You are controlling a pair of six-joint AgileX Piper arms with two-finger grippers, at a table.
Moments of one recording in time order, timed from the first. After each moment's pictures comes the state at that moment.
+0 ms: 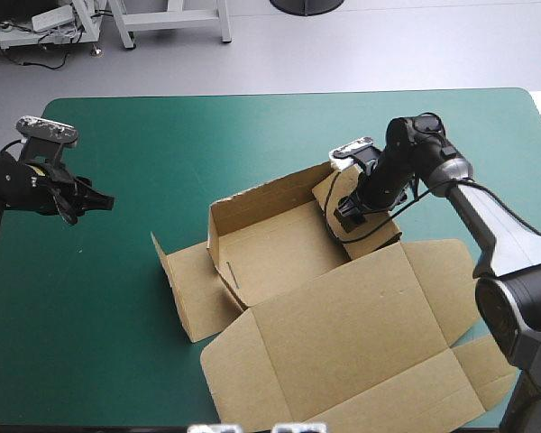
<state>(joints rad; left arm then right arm) 0.08 1.32 -1.37 -0.06 1.07 0.28 0.31 1.87 -1.65 0.19 1.23 -0.35</state>
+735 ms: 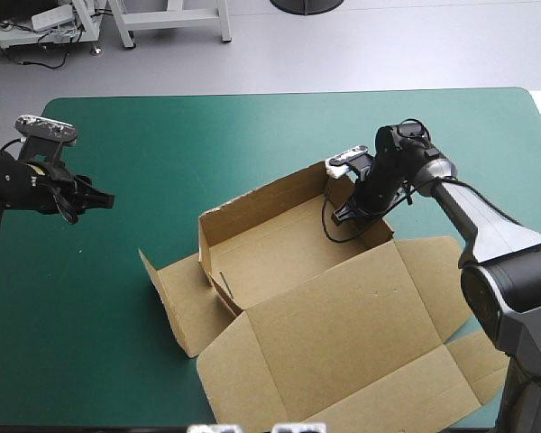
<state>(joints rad) 0.08 1.32 -1.37 -0.07 1.06 0.28 0.32 1.95 -1.66 0.16 1.20 -0.33</state>
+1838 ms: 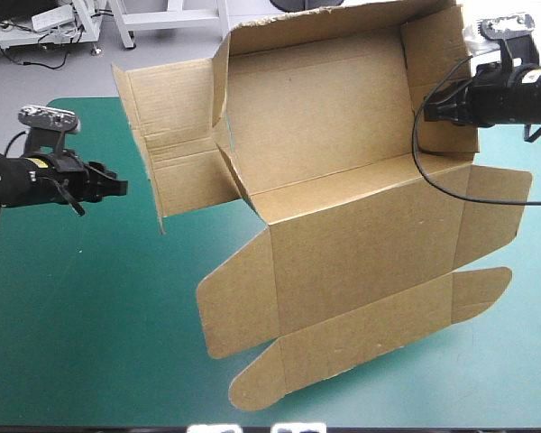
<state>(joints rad) 0.08 1.30 -1.37 -0.28 0.99 0.33 -0.09 1.52 -1.91 0.63 1.24 -0.43</state>
